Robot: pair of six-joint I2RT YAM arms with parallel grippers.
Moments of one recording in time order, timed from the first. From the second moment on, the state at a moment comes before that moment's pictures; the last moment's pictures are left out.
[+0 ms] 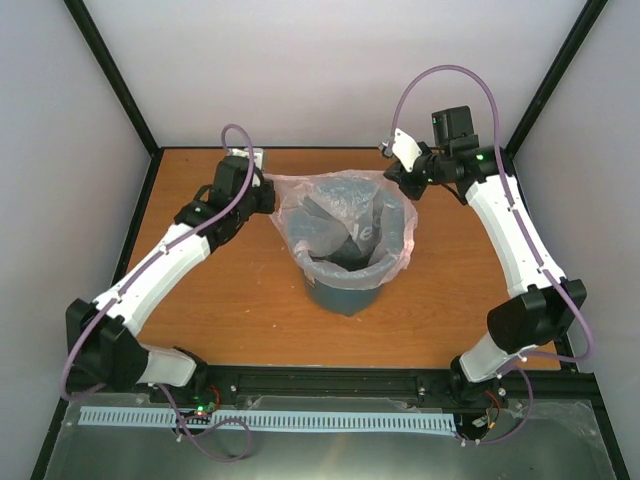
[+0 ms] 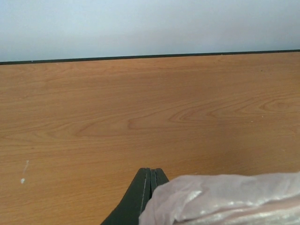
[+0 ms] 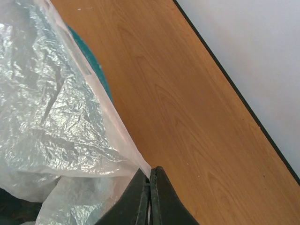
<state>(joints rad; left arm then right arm) -0.47 1.32 1.21 -0.44 -0.21 -0.26 0.27 1.58 1.76 -0.98 -0.44 -0.71</state>
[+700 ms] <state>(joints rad) -0.44 1.38 1.04 -0.45 -0.01 -0.30 0.16 1.70 1.67 -0.99 -0.67 -0.67</state>
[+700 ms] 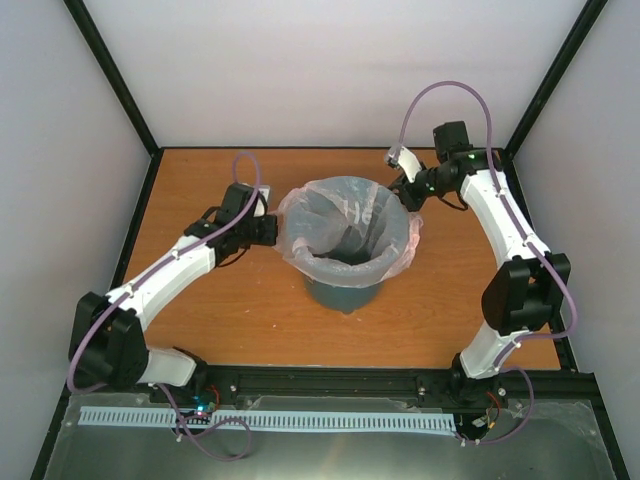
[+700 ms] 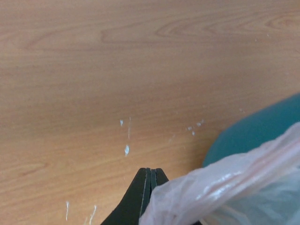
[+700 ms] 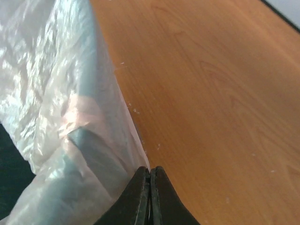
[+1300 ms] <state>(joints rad) -0.44 1.17 0.88 -0.35 0.13 -0.35 -0.09 1.35 1.52 -1.00 -0.70 -0.46</state>
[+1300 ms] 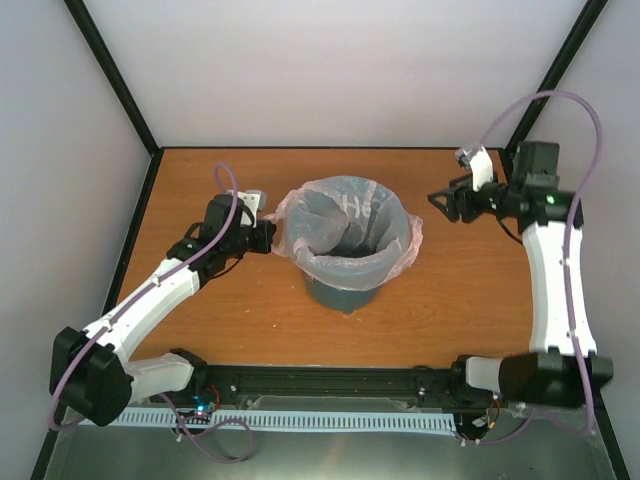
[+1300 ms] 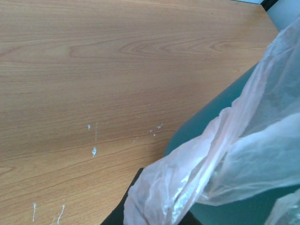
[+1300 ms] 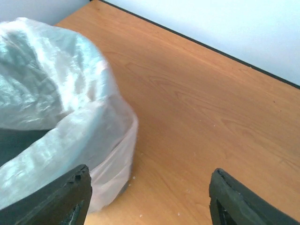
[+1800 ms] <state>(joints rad) -0.44 1.12 0.84 -0.31 0.20 -0.36 -0.12 1.06 1.11 -1.04 -0.85 -0.42</state>
